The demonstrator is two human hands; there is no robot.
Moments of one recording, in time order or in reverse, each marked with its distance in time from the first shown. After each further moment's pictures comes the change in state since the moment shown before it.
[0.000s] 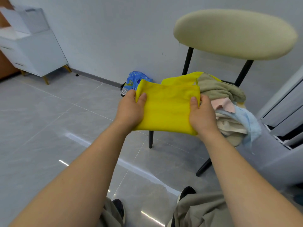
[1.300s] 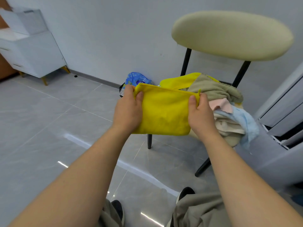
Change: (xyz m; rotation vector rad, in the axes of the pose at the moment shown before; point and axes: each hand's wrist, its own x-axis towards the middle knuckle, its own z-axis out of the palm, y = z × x) left_hand -0.005 0.002 0.001 0.141 0.149 0.188; right_hand -0.002 0.000 -0.003 0.017 -0.009 -0.093
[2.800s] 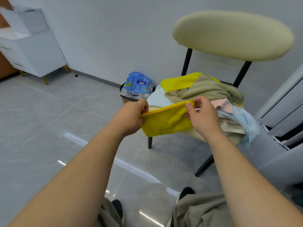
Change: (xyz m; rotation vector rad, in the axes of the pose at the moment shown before) left_hand 0.008 -0.029 -0.005 0.391 -0.431 0.265; right_hand 0.009 0.021 -0.003 -0.033 -0.040 0.013
